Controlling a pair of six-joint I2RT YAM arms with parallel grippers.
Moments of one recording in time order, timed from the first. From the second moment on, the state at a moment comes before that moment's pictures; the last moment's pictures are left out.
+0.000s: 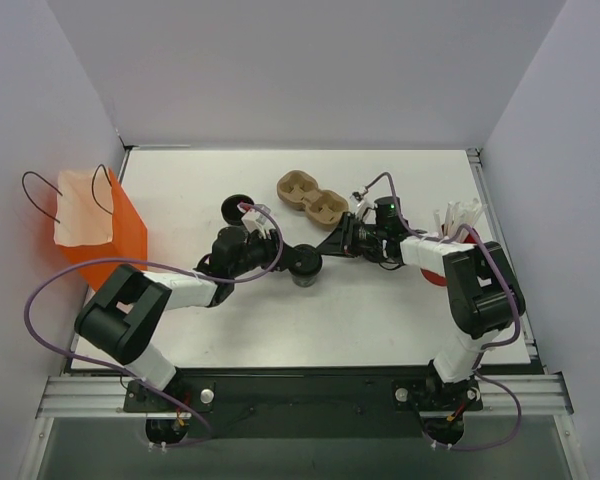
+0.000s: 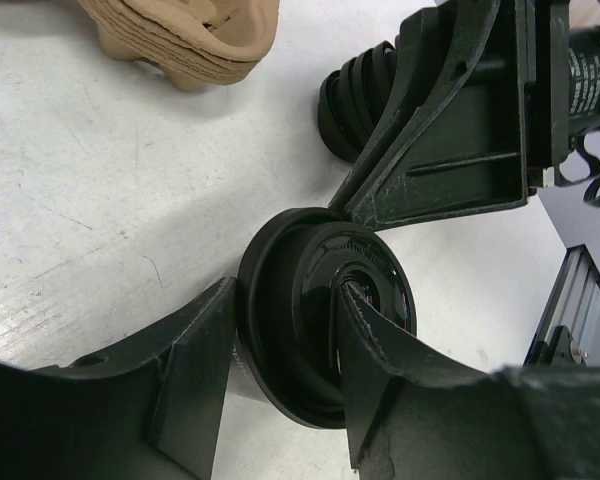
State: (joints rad) left arm -0.56 1.62 0.60 0.70 0.34 -0.58; right arm 0.32 1.74 0.87 0.18 -0.78 0.62
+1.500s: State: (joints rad) left arm -0.60 1.61 0.71 0.53 0.28 -0.55; right arm 0.32 1.53 0.82 -0.03 -0.65 0.63
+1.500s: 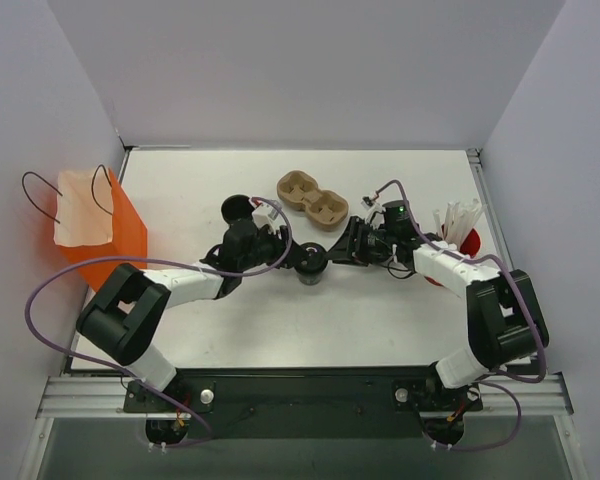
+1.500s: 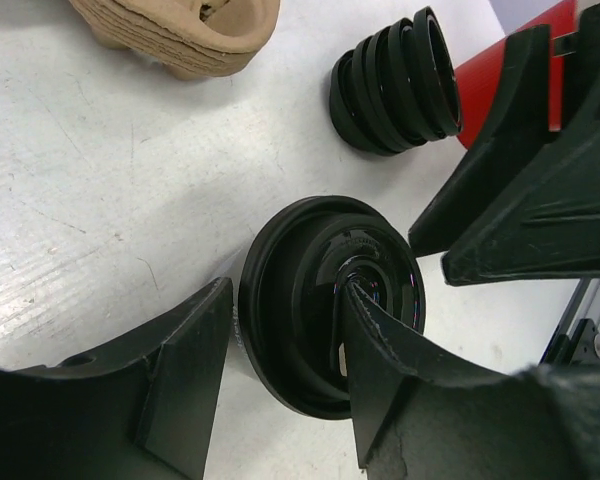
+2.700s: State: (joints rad) left arm -0.53 1.54 0.94 -0.05 0.36 -0.43; right arm 0.38 1.80 1.34 -0.55 -0.71 0.18
